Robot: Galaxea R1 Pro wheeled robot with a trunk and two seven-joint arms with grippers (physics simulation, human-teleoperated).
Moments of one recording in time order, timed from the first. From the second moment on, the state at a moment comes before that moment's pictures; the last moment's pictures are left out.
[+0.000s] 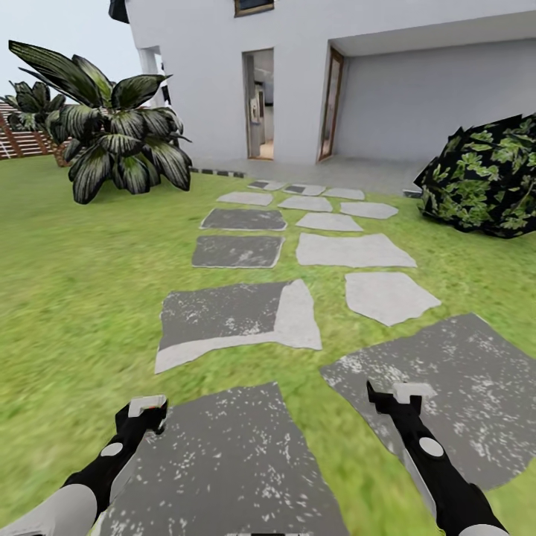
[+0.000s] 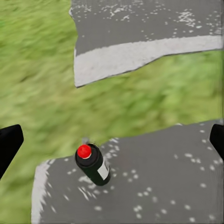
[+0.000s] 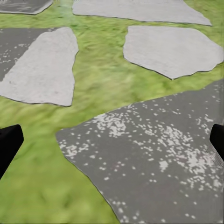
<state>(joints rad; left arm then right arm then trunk) -0.65 0.13 0.15 -0.26 -0.06 -0.32 0.01 -0.44 -0.12 -0.08 -0.81 0.00 -0.17 0.00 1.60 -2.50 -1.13</state>
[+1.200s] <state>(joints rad) -0.65 0.13 0.14 -0.26 0.01 -0.33 0.01 -0.44 -0.12 -0.08 -0.81 0.00 -0.17 0.00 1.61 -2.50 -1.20</state>
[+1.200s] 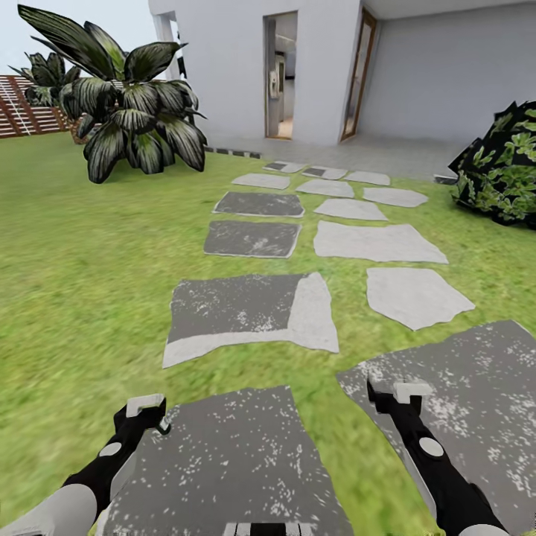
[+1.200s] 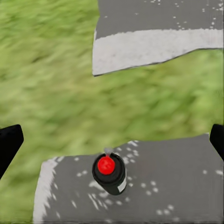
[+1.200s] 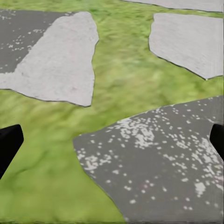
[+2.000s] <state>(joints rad) -0.65 0.13 0.14 -0.26 0.01 -0.33 0.01 -0.44 -0.12 -0.08 -0.81 0.00 -0.17 0.00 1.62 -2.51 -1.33</state>
